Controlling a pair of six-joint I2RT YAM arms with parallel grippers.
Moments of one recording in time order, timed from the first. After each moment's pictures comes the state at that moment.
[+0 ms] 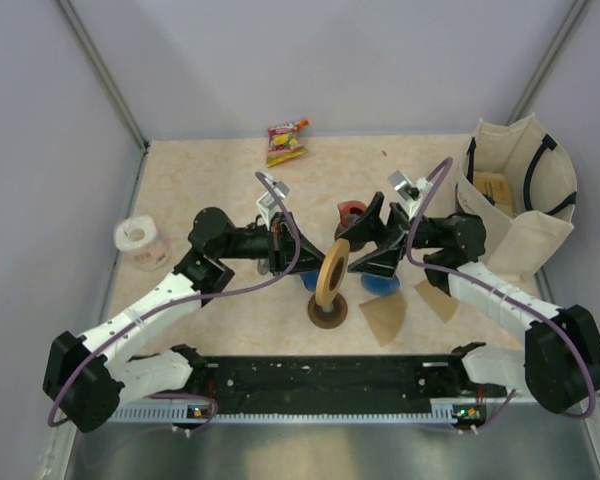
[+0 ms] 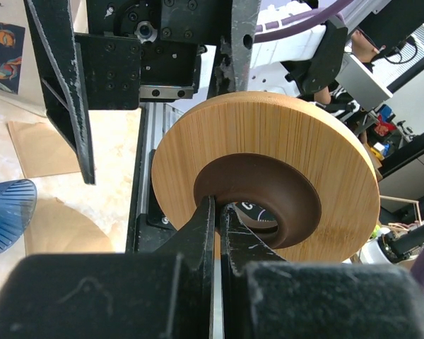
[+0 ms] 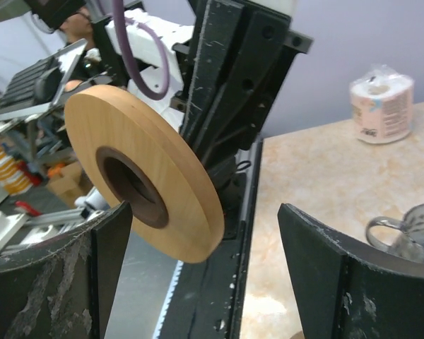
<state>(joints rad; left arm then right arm) -0.64 1.09 0.78 0.54 1.00 -0.83 0.43 1.19 0.63 1.22 -1.18 0.99</state>
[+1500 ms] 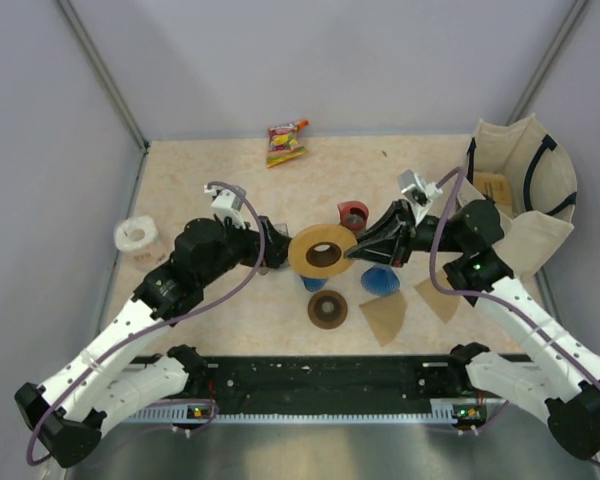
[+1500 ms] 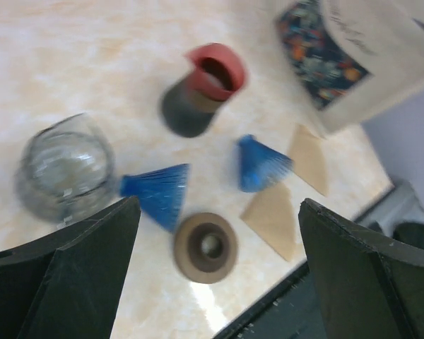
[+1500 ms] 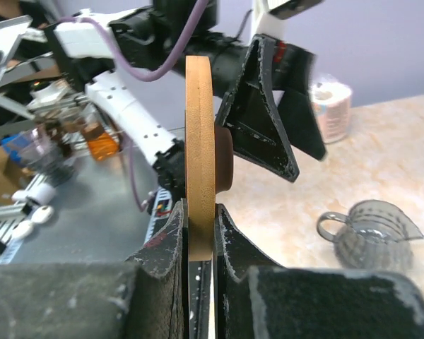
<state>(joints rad) -0.65 0.84 0.85 -0.25 0.14 -0.51 0.49 0.95 0.78 0.51 -1.13 0.52</state>
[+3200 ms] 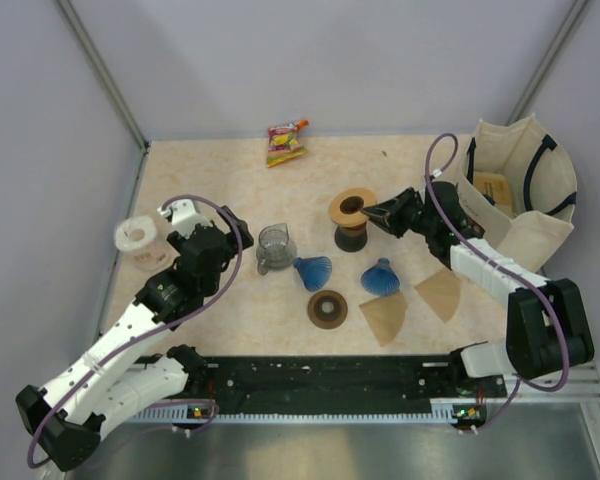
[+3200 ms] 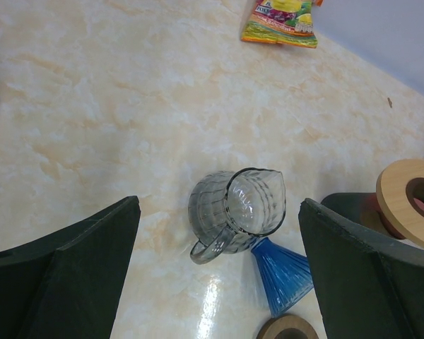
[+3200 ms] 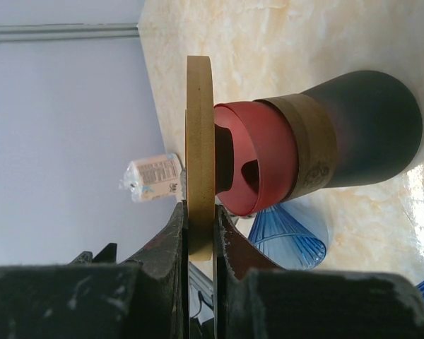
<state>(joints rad) -0.65 0.81 0.80 -0.42 -0.68 -0.74 0.26 1.37 0.78 0.15 -0.40 1.19</state>
